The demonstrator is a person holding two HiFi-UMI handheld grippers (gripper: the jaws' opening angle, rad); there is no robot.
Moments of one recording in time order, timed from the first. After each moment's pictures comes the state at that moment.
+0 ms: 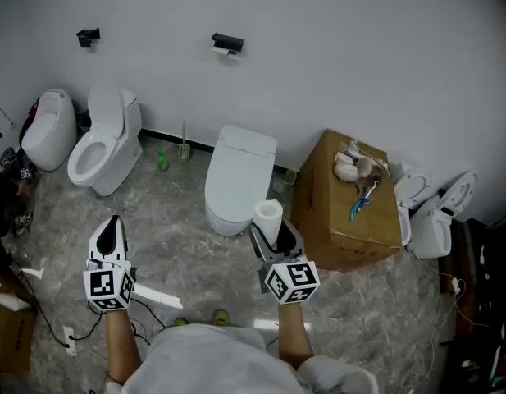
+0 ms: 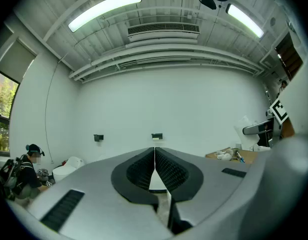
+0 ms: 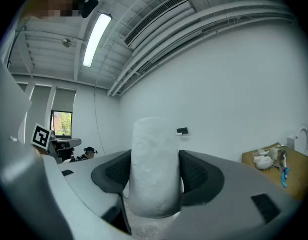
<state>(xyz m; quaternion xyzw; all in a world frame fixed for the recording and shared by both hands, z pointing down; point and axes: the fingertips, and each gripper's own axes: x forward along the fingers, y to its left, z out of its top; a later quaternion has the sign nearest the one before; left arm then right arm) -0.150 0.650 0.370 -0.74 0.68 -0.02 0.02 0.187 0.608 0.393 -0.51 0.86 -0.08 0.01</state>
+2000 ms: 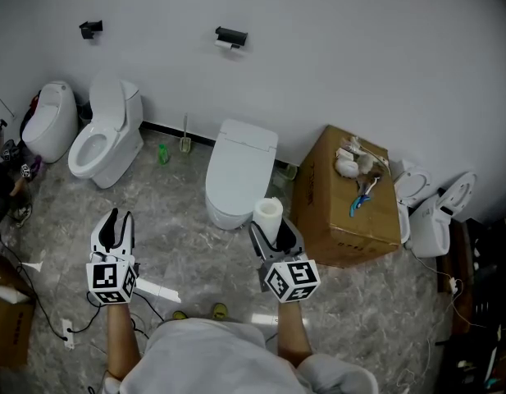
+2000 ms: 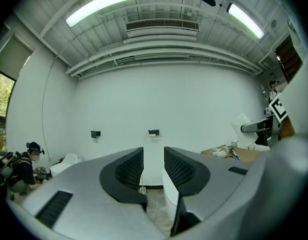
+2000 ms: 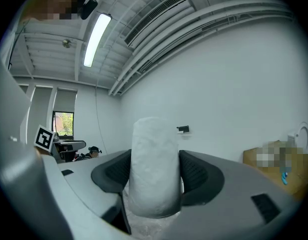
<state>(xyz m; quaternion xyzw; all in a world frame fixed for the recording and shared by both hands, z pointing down) -0.143 0.654 0.384 -0.75 0.66 -0.03 0.00 0.181 0.624 0.397 -0.51 0.86 -0.08 0.00</state>
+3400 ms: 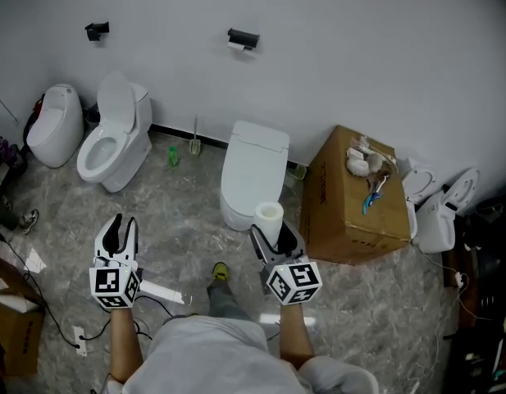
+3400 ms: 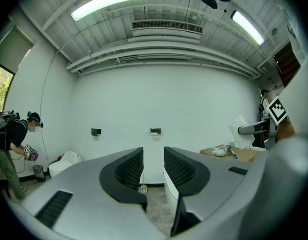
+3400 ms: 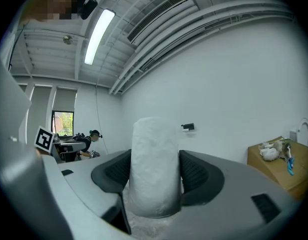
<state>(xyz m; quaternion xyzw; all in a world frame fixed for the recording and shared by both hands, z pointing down) -0.228 0.665 0.398 -0.76 0.65 -0.03 -0.01 0.091 0.637 0.409 -0.51 0.86 -0.09 0.00</state>
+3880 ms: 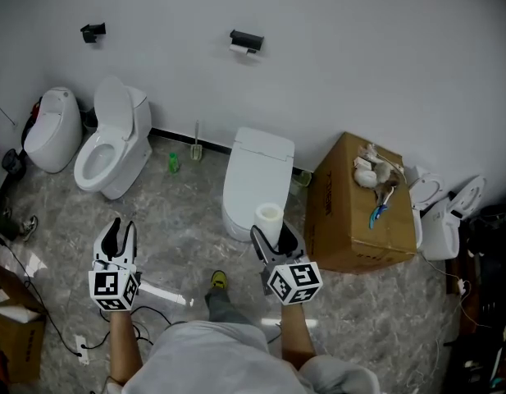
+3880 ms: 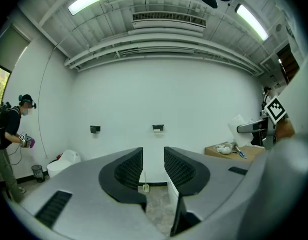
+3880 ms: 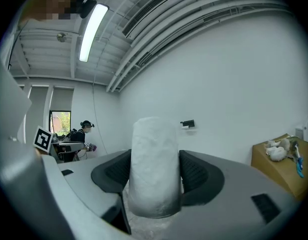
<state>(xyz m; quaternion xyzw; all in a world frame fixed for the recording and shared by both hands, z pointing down) -0.235 0.572 0.413 -0.76 0.65 -0.05 -0.02 0.089 0.535 0.425 -0.50 0.86 -0.10 0.00</state>
